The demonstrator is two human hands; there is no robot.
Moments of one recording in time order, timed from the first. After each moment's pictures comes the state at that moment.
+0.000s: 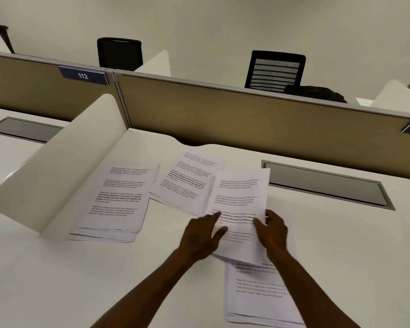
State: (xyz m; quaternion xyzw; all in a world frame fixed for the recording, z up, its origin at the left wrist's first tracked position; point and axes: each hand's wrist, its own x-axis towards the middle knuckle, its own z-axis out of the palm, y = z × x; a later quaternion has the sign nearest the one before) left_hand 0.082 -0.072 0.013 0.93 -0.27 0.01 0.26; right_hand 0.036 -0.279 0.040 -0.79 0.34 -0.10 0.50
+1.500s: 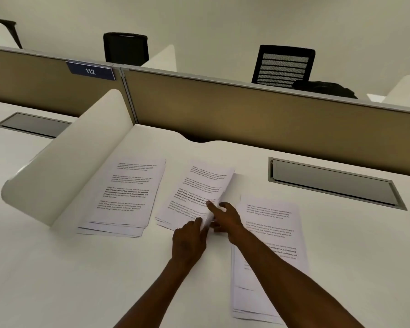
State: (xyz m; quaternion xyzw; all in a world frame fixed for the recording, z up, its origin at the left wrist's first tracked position) left_hand 0.064 -0.036 -0.014 0.95 -0.17 0.12 0.22; right_hand 0.100 -0.181 0.022 -0.69 0.29 0.13 0.65
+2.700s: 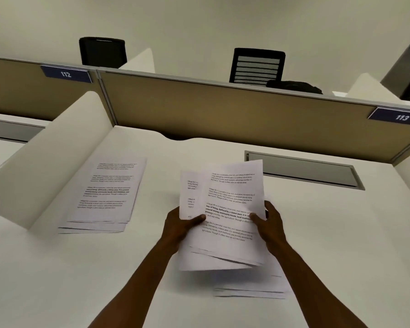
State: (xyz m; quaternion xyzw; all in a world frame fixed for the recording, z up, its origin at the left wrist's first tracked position) left_hand 0.058 -0.056 0.029 0.70 0.05 -0.21 0.68; right_hand -0.014 -0.317 0.032 -0.74 0.29 -0.07 0.60
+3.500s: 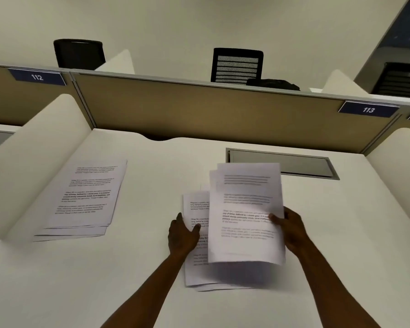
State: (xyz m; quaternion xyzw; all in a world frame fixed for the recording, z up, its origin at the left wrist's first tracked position) left_hand 0.018 -0.122 -0.008 0.89 0.07 -0.16 0.43; right_hand -0.074 -0.413 0.039 -0.64 0.31 -0.08 0.70
